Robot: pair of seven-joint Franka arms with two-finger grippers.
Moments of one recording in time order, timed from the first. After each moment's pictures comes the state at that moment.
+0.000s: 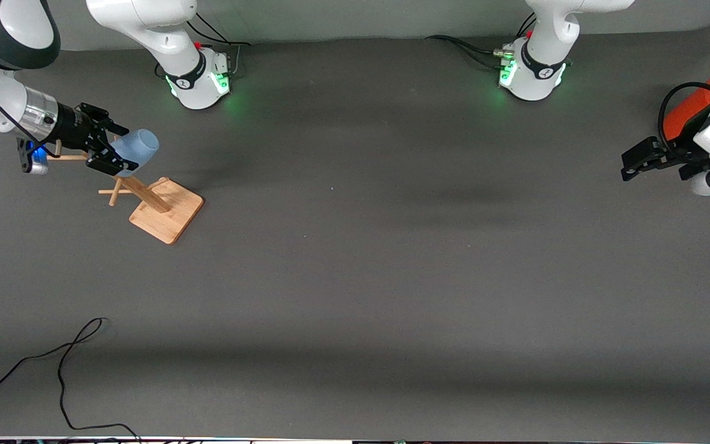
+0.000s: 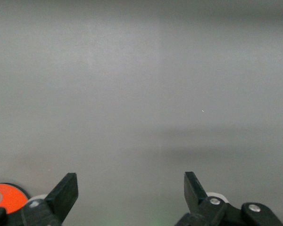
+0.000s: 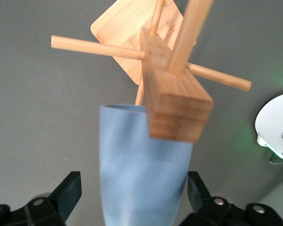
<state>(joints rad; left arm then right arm) -0.11 -0.01 0.05 -1.61 0.00 1.58 -0.06 0.06 -0.32 -0.17 -2.32 0.26 1.79 1.01</state>
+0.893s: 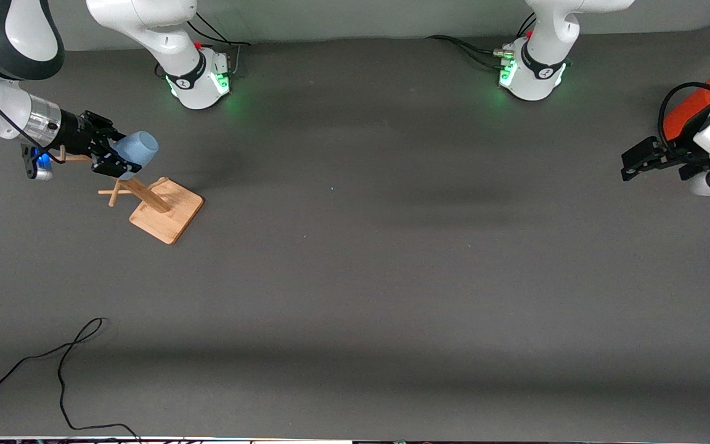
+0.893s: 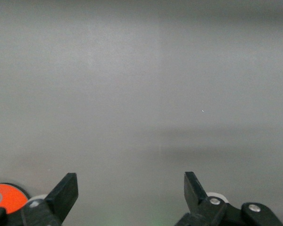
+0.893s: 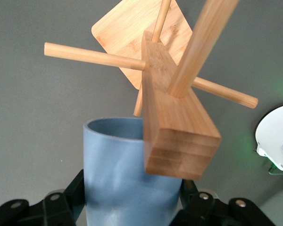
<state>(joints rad) -0.11 -0.01 0.05 -1.61 0.00 1.58 -0.06 0.06 -0.31 -0.18 -2.33 0.26 1.81 0.95</state>
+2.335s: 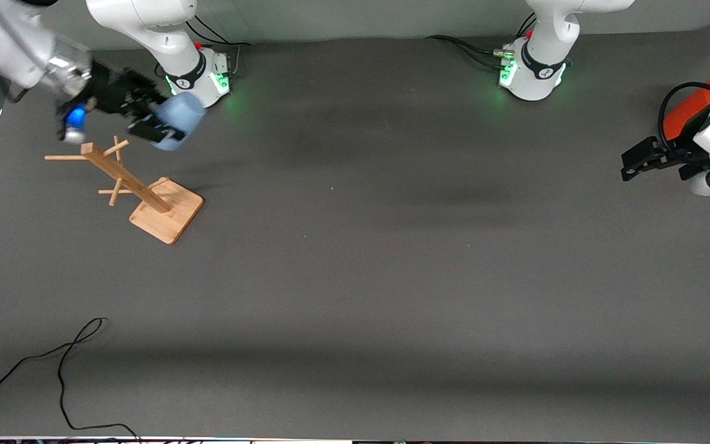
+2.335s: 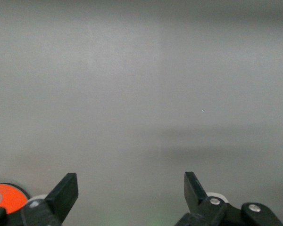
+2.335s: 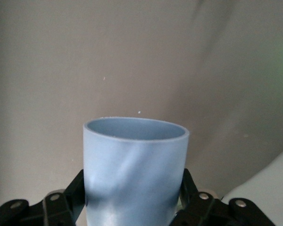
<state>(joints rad) -0.11 -0.01 0.05 -1.61 0.00 1.58 -0.06 0.06 -0.40 0.16 -2.15 0.53 1.73 1.29</state>
